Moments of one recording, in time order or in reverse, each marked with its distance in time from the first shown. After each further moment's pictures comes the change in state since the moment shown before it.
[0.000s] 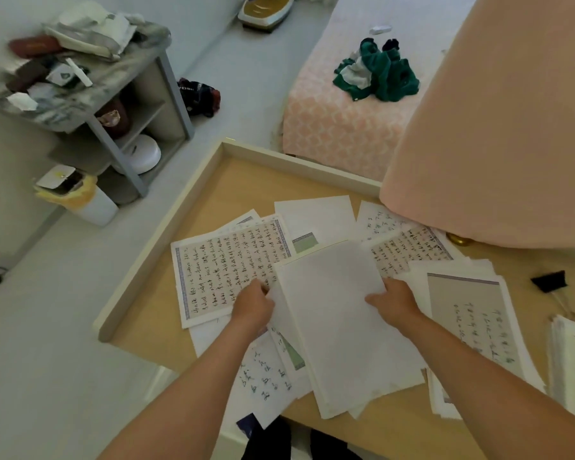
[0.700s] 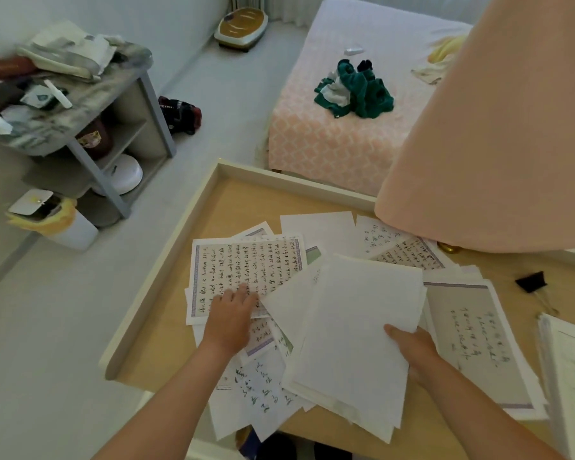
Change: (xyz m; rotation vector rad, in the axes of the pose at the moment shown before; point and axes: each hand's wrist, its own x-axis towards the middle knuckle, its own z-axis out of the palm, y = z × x) left_hand 0.027 -0.057 -0.055 0.862 0.072 0.508; right_hand -0.044 0.036 0.019 0.578 0.164 0.366
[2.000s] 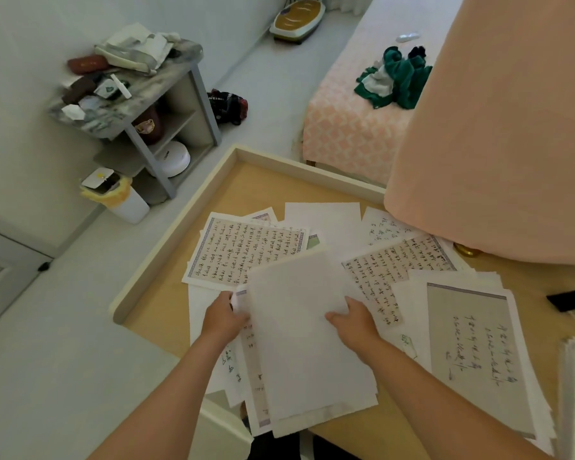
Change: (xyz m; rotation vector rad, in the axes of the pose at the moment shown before) left_hand -0.044 0.071 -0.016 -0.935 0.016 -0.711; right_hand -0.009 -0.016 0.040 -0.497 -0.375 -0.337
